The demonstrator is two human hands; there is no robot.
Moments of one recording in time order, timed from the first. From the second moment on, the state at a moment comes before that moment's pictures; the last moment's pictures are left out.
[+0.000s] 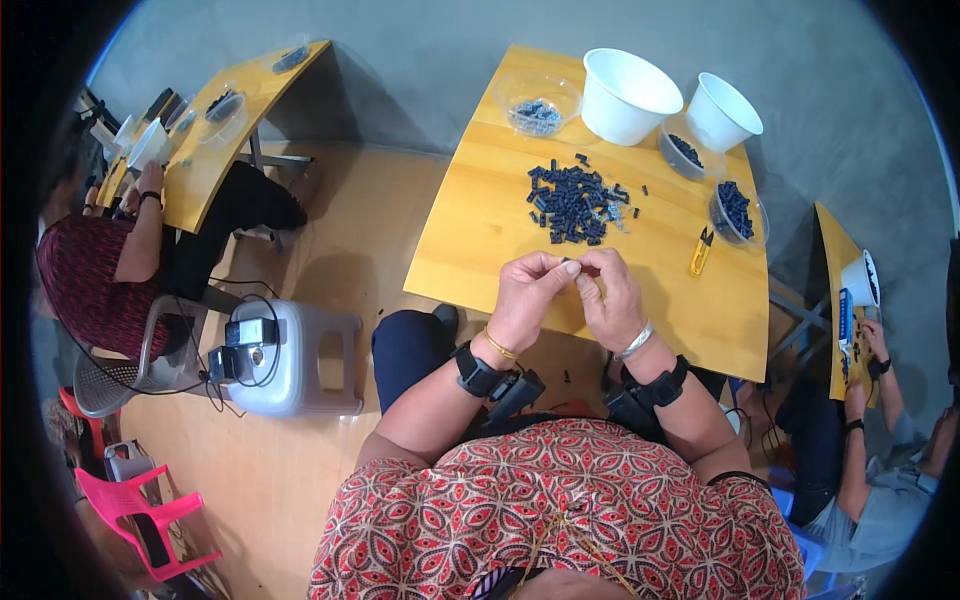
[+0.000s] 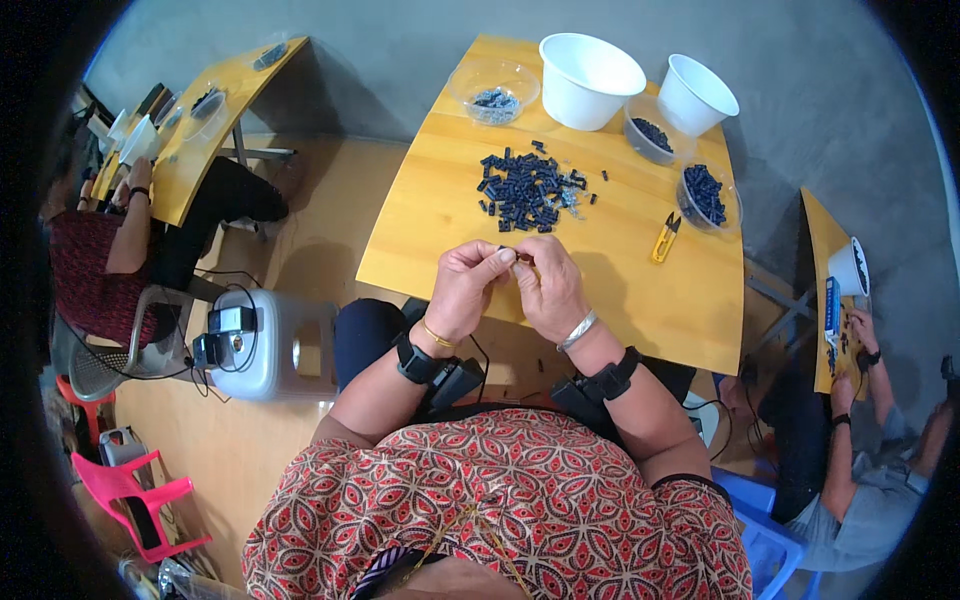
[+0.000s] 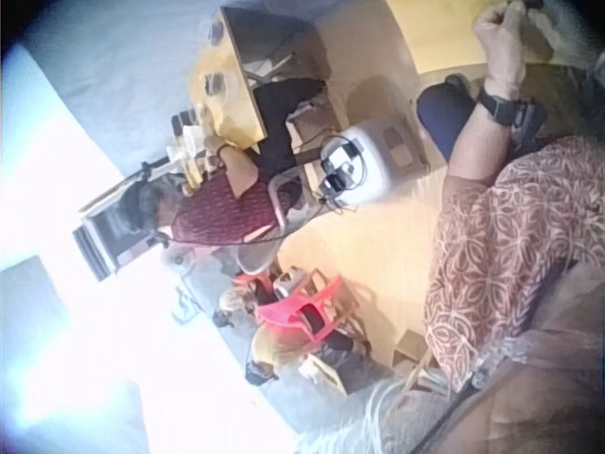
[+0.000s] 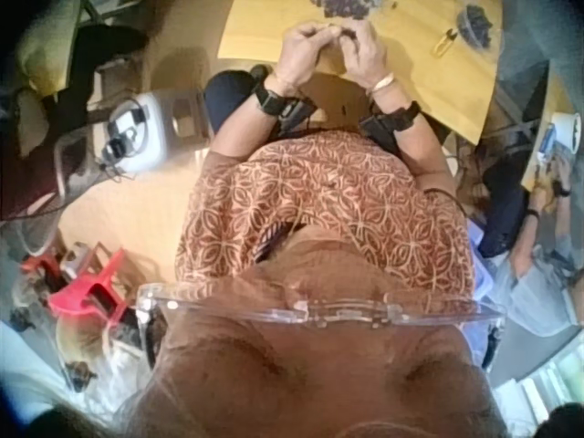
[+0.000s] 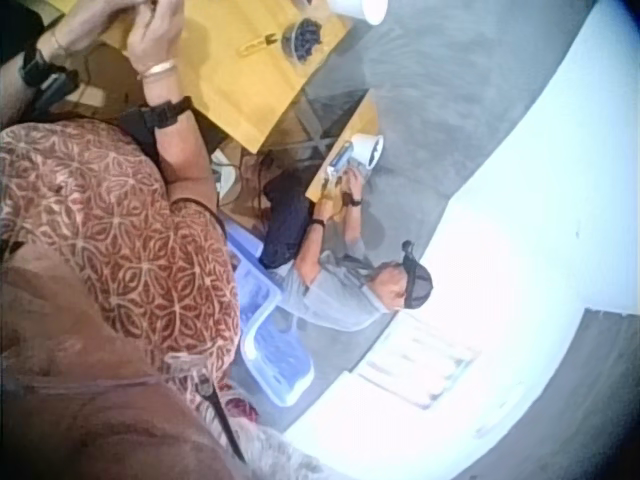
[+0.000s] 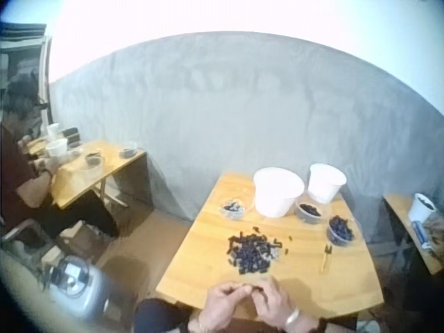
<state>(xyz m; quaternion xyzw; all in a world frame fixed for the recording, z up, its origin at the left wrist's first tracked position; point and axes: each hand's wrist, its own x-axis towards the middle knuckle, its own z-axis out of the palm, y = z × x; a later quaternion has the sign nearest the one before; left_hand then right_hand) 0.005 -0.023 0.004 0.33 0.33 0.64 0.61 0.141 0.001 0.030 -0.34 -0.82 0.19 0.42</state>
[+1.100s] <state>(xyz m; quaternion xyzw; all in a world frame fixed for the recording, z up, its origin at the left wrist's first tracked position) -0.001 -0.027 0.000 0.32 0.34 0.61 0.64 0.323 0.114 0.089 -0.56 -0.64 -0.07 0.52</state>
